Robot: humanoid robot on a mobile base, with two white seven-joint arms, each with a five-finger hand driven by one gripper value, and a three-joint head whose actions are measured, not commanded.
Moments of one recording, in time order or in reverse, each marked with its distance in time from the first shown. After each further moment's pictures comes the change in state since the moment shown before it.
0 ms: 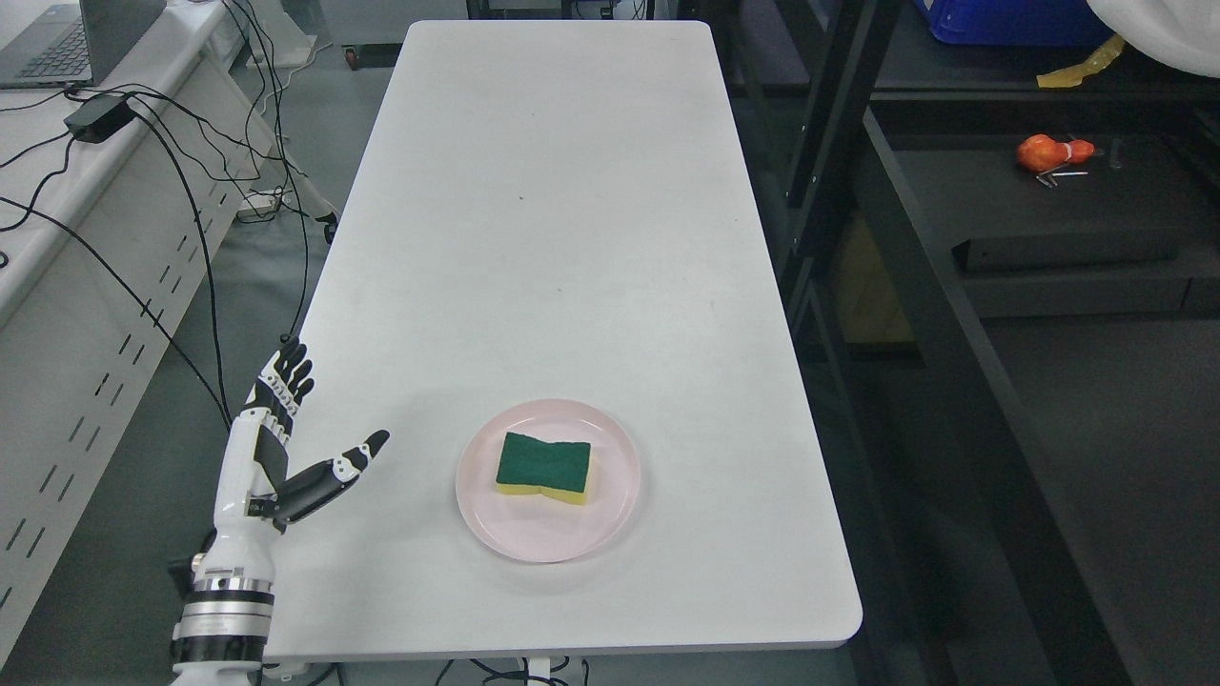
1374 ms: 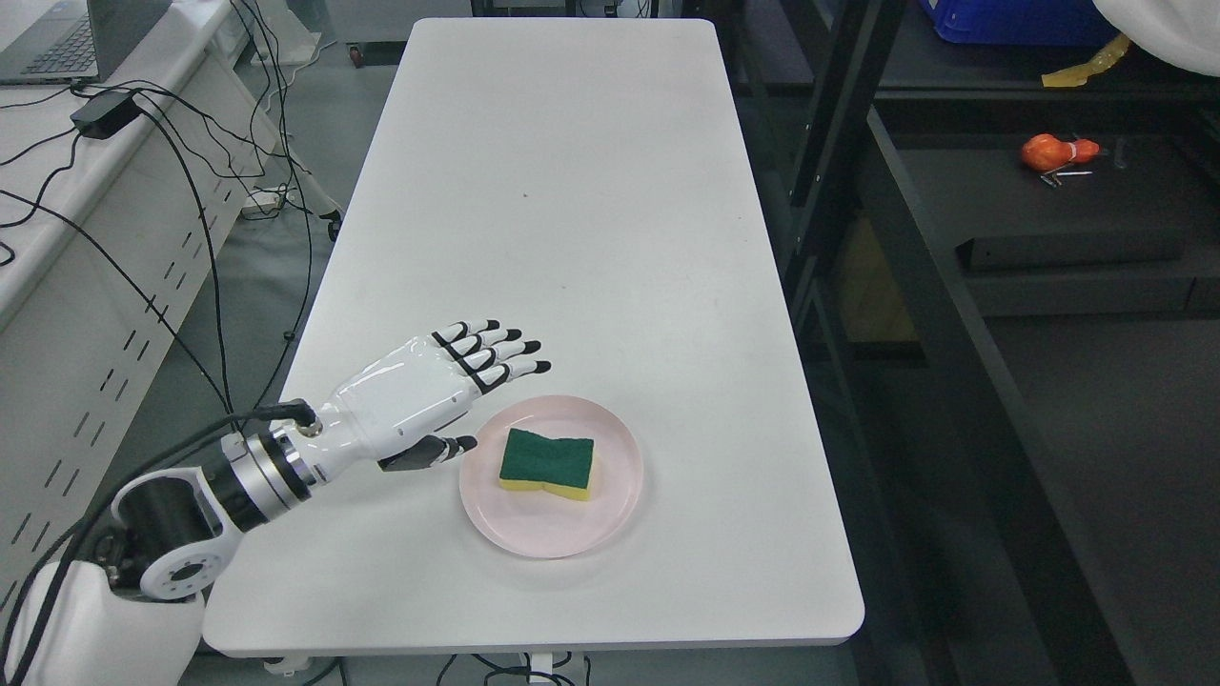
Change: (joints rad) left arm -0.403 0.334 -0.224 0.076 -0.875 -0.596 -0.379; right arm 0.000 0.000 0.000 0.000 0.000 0.000 0.000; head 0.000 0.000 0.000
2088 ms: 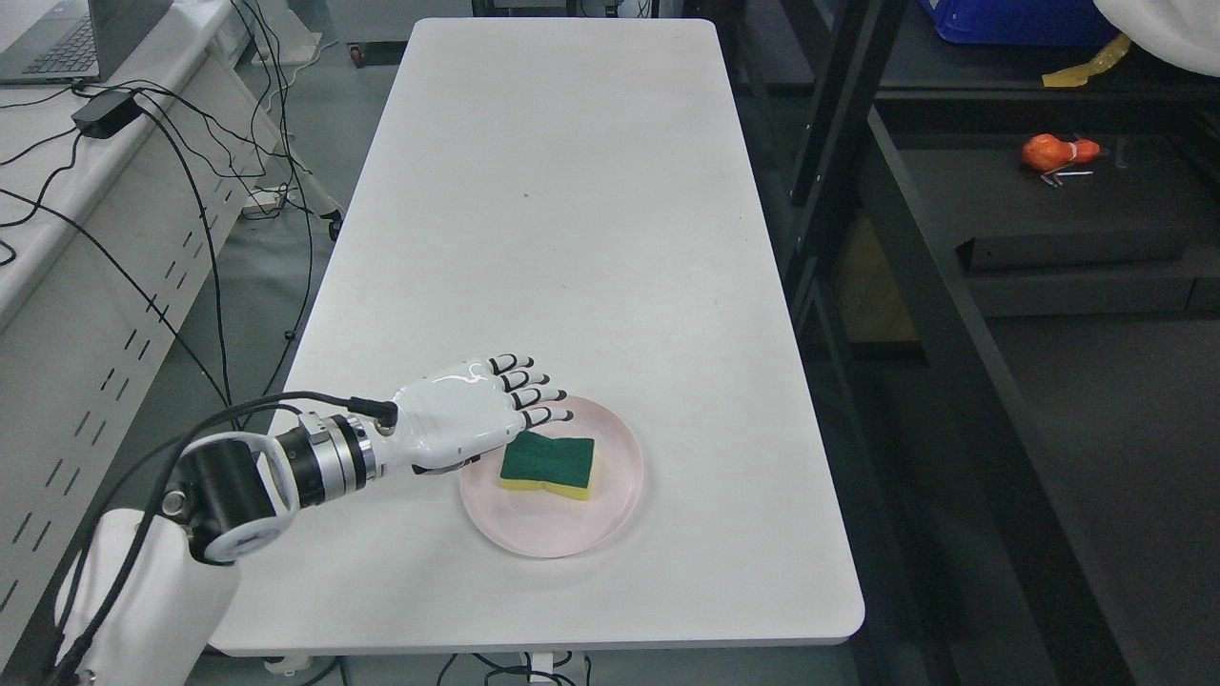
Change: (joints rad) left arm -0.096 0.030 -0.200 0.040 -0.238 -0.005 -0.037; right arm 0.000 0.000 0.000 0.000 0.000 0.000 0.000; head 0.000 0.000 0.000
